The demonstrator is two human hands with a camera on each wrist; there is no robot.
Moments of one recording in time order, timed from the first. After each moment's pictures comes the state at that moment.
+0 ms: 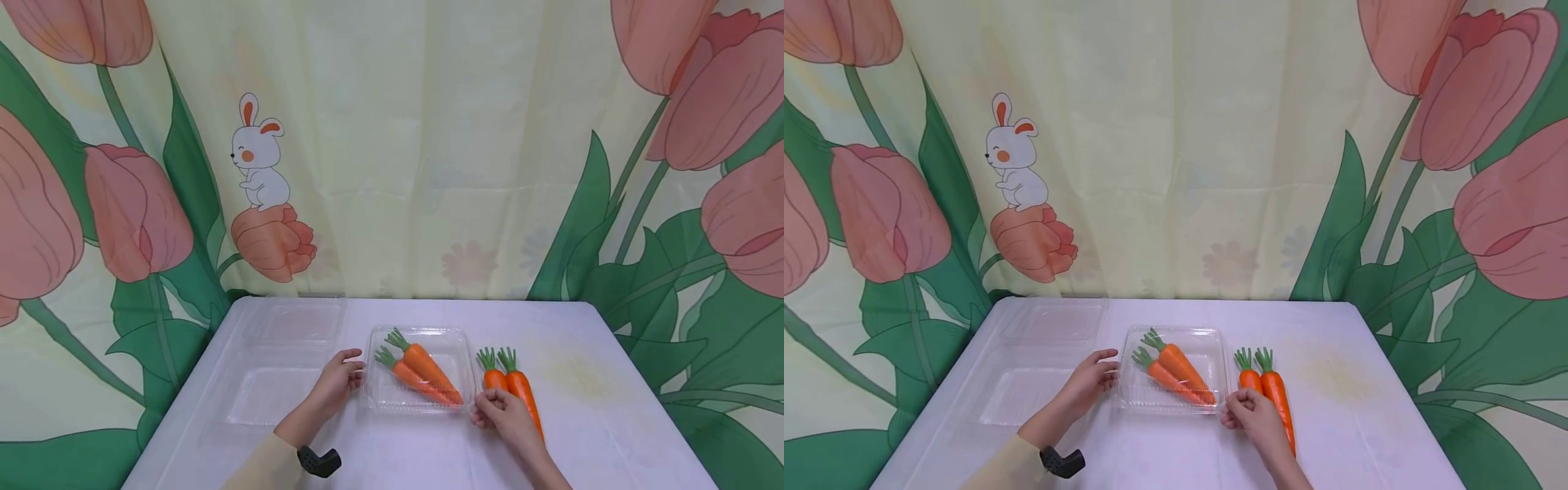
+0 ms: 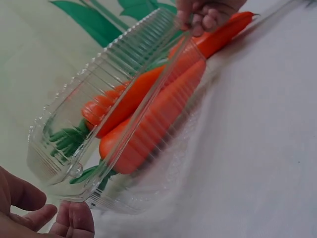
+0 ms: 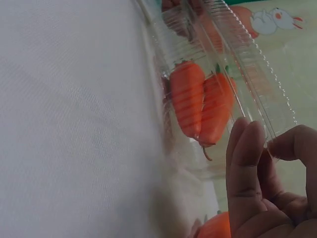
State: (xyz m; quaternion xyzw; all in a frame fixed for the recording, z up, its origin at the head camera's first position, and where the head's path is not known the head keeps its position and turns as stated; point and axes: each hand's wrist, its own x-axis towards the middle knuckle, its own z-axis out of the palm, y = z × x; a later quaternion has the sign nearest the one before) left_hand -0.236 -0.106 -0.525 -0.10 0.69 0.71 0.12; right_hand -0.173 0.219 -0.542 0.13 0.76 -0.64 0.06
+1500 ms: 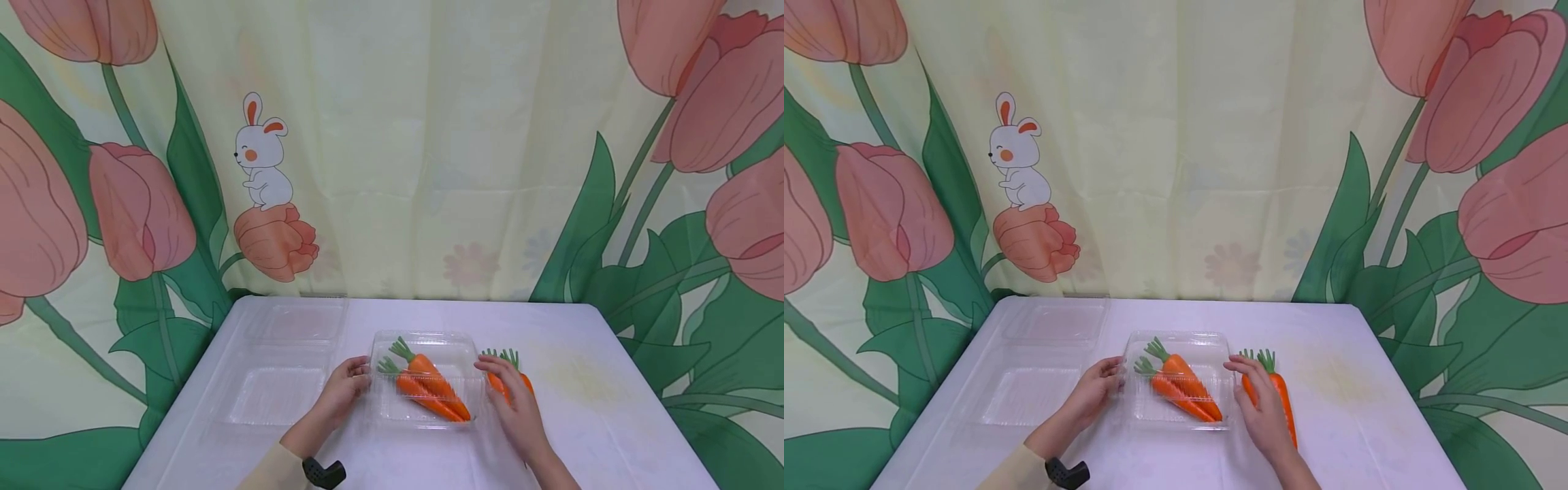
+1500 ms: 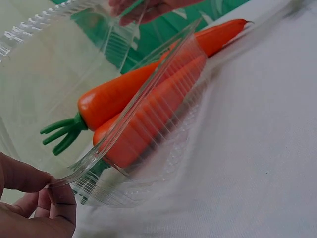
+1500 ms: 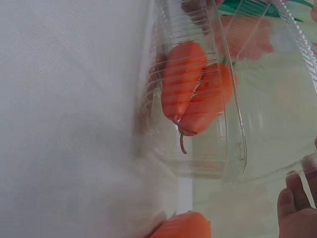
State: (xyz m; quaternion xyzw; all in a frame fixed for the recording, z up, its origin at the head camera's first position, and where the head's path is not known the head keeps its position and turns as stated) left_hand -0.228 -0.100 -0.541 -0.08 0.68 0.72 0.10; right_hand -0.173 0.223 -0.520 -0.11 0.85 -0.49 -0.17
